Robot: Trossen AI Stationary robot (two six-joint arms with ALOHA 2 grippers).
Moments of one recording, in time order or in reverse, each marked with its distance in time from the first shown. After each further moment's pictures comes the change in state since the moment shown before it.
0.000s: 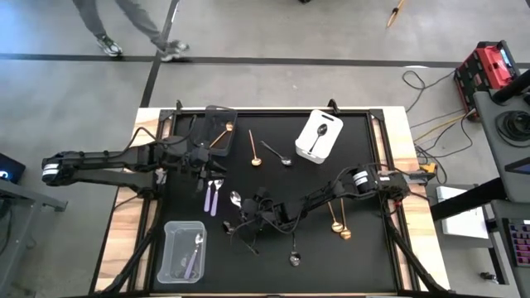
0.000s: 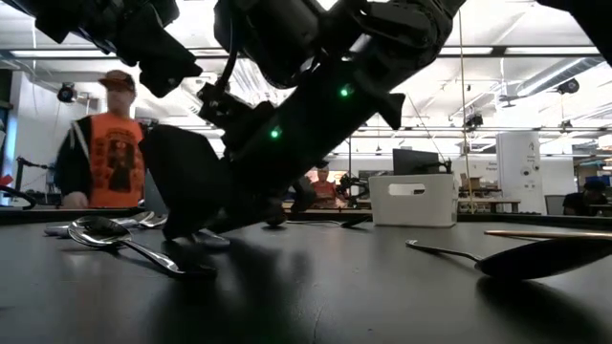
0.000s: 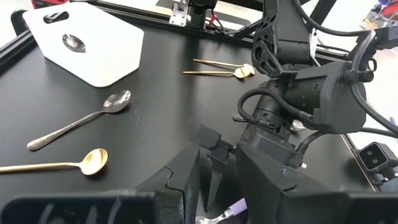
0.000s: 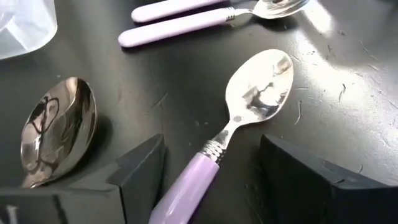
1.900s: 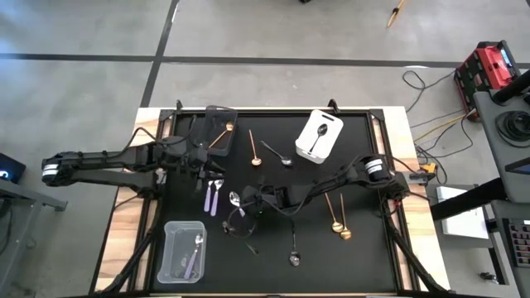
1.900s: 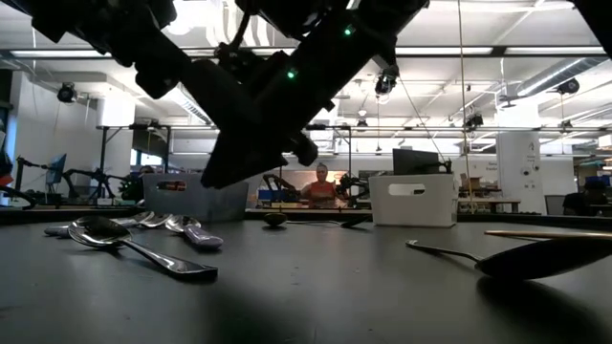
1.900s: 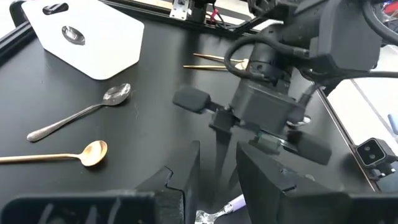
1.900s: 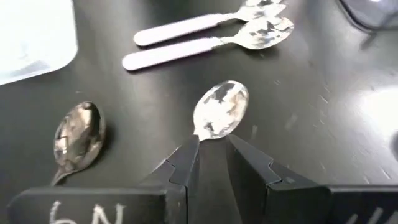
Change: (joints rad) left arm 0.000 -0.018 0.001 -0.036 0.001 -0.008; right arm -0.067 -0.188 0.001 -0.188 -0.168 -0.082
